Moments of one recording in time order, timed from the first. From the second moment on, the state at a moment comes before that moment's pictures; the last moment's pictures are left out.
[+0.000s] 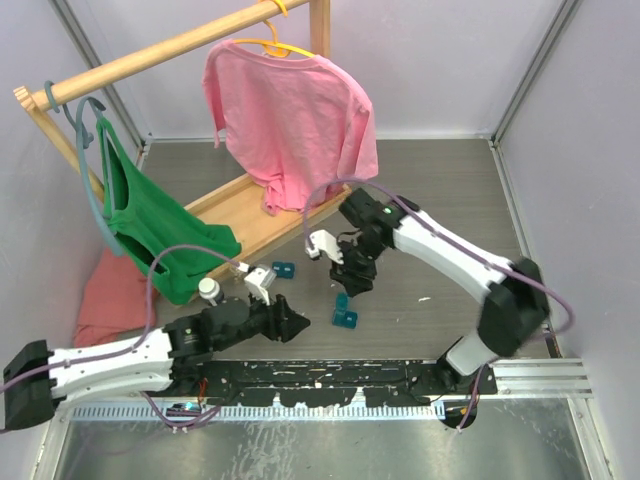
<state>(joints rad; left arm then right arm) -1.16 0.67 0.26 0.08 -0.18 -0.73 0.70 1.64 1.35 -1.11 -0.50 -0.83</state>
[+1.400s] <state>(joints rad) -0.90 1.67 0.56 0.66 0.26 -0.80 0.61 1.11 0.66 -0.84 -0.80 -1.34</state>
